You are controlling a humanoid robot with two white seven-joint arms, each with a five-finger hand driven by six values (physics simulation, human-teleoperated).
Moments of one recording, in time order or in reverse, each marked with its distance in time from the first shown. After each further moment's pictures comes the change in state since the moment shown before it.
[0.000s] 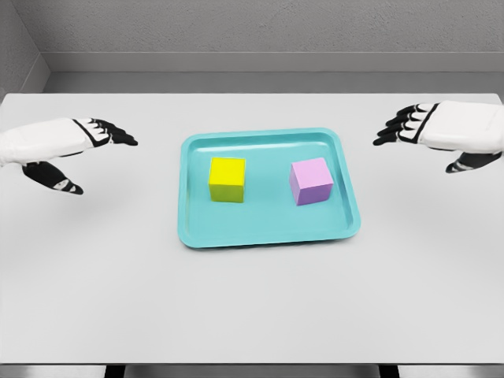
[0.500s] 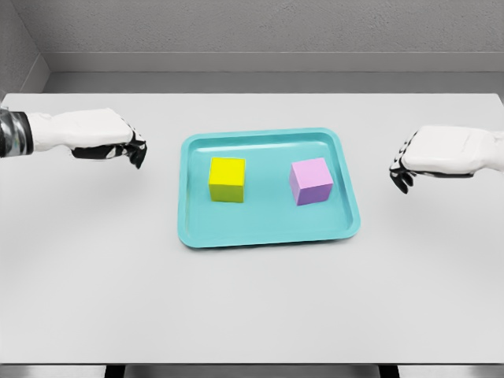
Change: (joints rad) left arm -0.291 -0.139 -0.290 0.167 -0.135 0.001 0.000; right arm -0.011 0.036 0.113 0.023 0.049 0.000 0.000
